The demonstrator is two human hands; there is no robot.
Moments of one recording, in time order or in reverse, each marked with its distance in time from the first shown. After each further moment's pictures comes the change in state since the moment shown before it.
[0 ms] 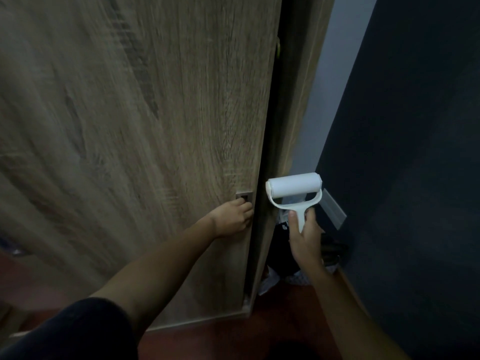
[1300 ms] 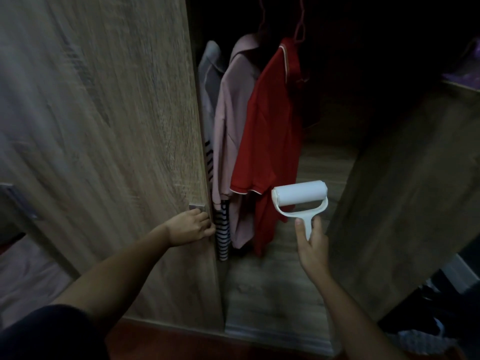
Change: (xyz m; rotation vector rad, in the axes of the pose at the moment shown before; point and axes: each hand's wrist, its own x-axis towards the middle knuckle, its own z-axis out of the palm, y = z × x) left_hand -0.453 -0.018 0.089 0.062 0.030 -0.317; right_hand -0.087 -0.132 0.281 0.136 -0.255 -0.081
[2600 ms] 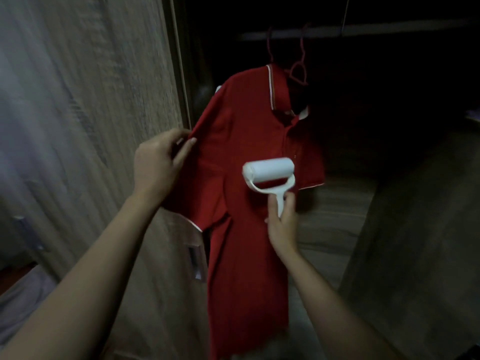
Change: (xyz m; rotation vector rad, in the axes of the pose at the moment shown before) left_hand 0.049 -0.142 -0.174 -0.285 0.616 -1.231; right_hand 0.096 -0.086 0.083 0.150 -0.004 -0.105
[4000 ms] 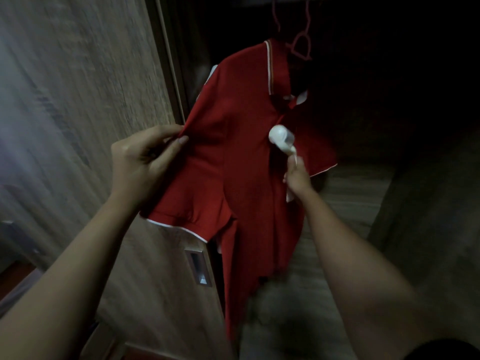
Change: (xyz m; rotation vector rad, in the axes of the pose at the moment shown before) left_hand 0.004 -0.035 0.011 -0.314 -0.034 0.091; right_hand 0.163 0.082 0.035 -0.120 -0.118 0.200
